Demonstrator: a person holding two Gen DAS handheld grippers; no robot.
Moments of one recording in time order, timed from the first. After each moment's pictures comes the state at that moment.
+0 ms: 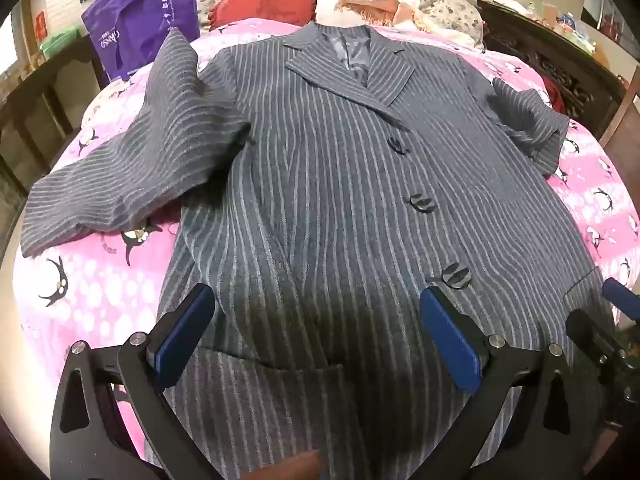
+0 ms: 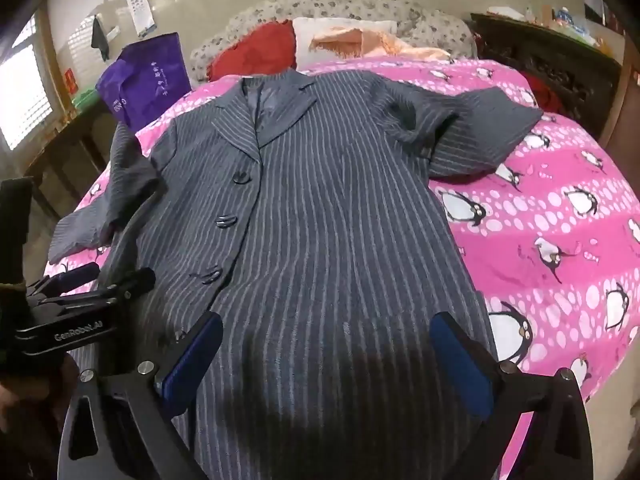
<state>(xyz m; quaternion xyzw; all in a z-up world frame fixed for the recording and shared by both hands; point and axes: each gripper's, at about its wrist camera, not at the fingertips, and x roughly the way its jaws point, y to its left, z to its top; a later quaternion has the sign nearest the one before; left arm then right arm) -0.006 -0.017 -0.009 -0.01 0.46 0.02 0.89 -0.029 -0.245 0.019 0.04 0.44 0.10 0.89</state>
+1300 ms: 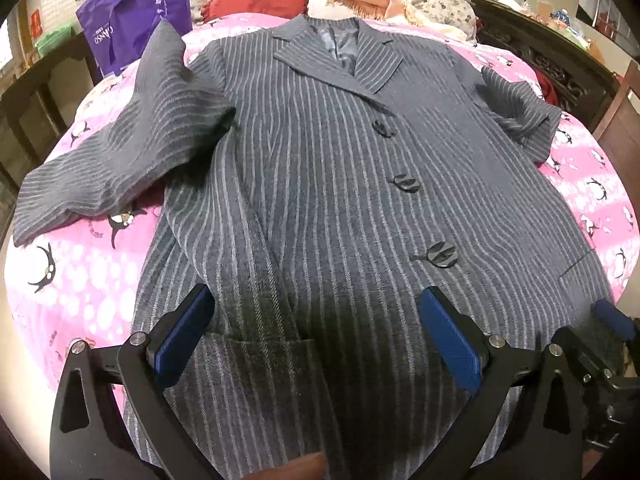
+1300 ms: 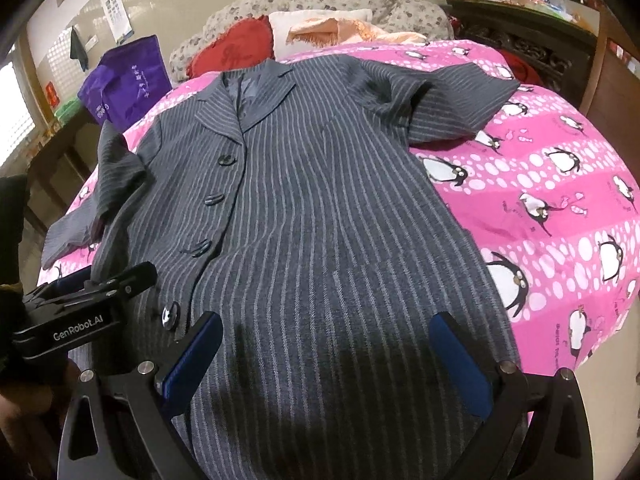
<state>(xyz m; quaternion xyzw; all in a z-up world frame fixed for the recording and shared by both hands) -0.014 -0.017 -0.017 -0.03 0.47 0.00 0.88 -0.074 -0.208 0.007 0.06 0.47 0.07 0.88</state>
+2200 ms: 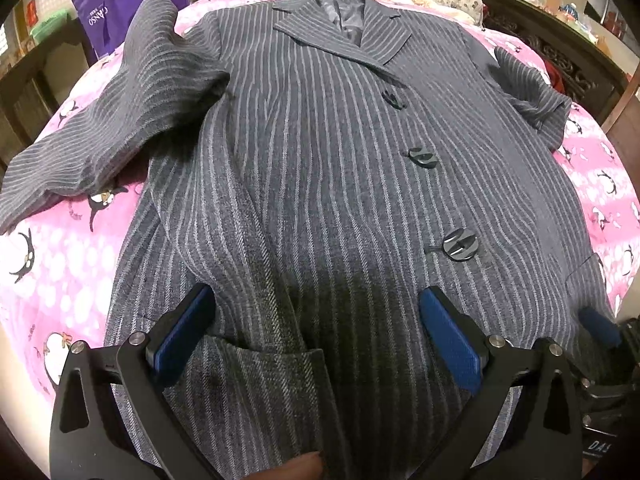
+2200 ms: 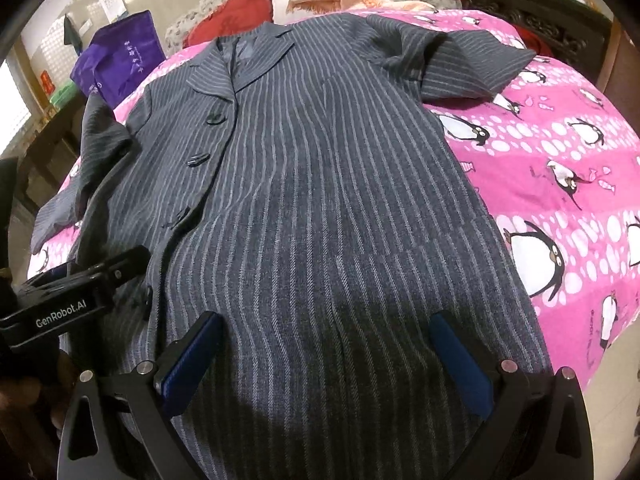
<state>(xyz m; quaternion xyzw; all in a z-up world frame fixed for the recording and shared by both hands) -0.003 -0.013 -0.039 -0.03 0.50 0.00 0.87 -0.061 -0.206 -0.027 0.07 0.52 0.08 0.85</state>
